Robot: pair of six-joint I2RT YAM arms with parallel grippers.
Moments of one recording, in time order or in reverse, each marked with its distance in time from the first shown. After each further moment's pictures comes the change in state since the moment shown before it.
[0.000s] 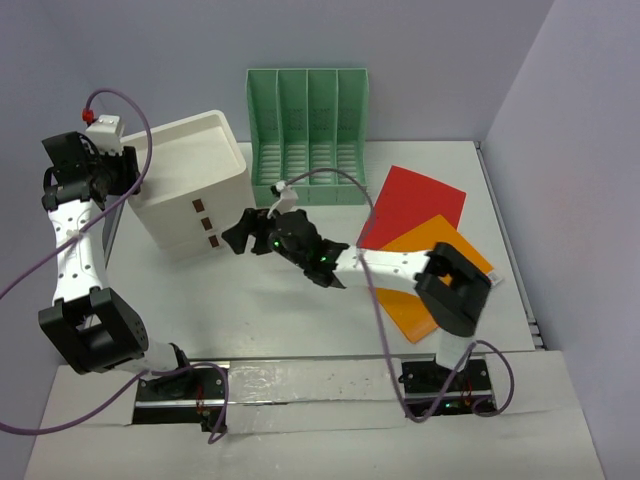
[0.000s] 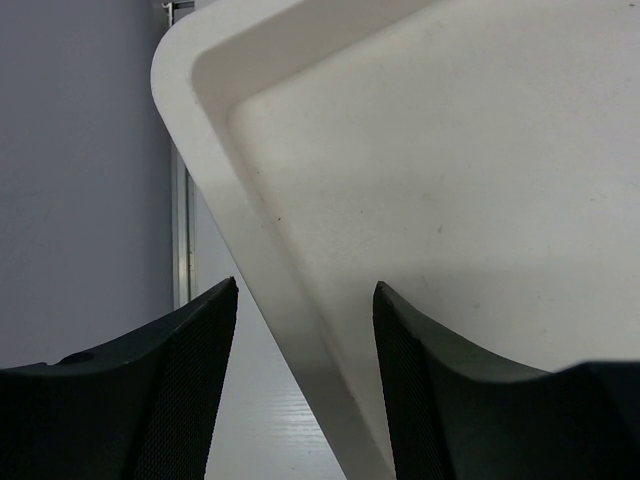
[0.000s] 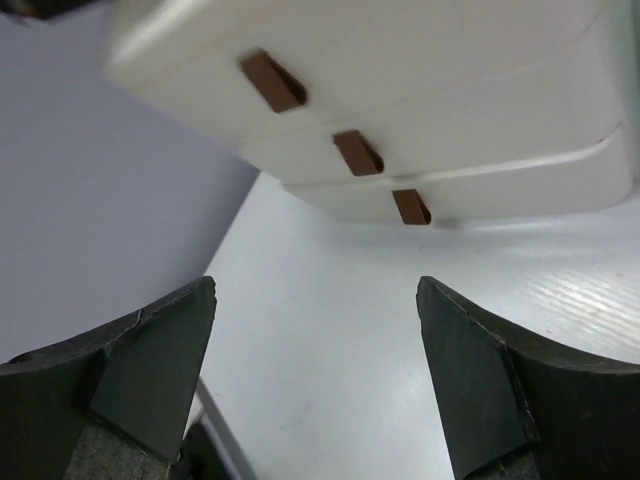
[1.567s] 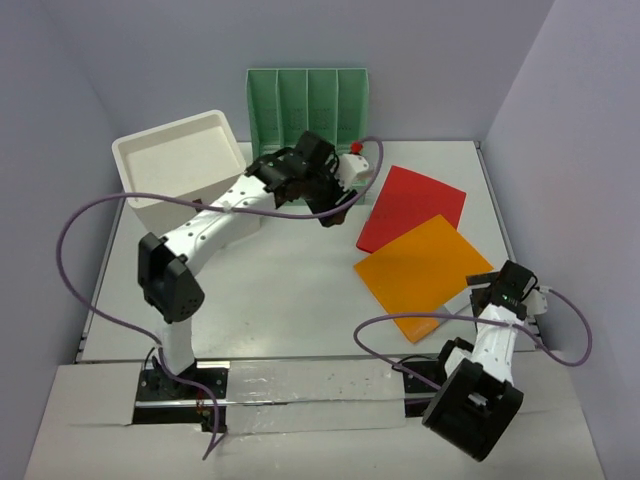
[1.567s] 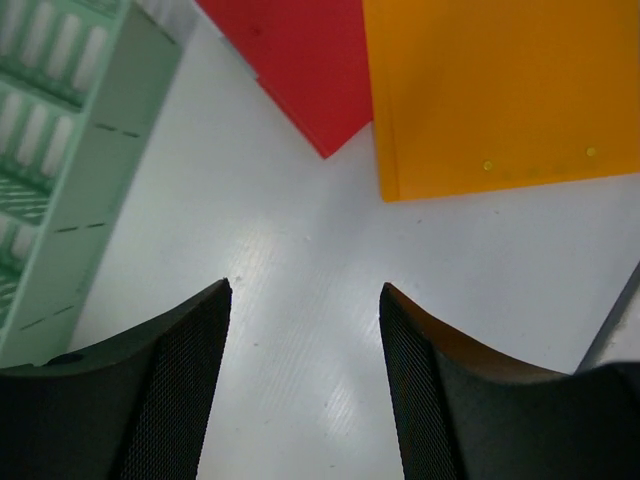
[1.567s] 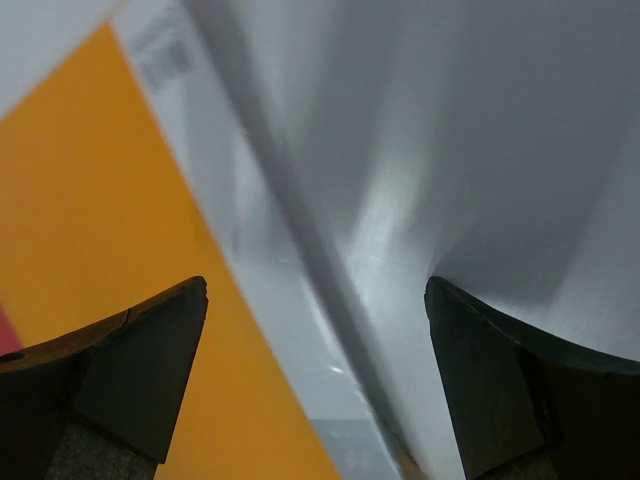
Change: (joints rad) left arm -1.124 0.448 0.501 -0.303 -0.074 -0.007; right arm -1.643 -0.961 -0.822 -0.978 -0.086 0.154
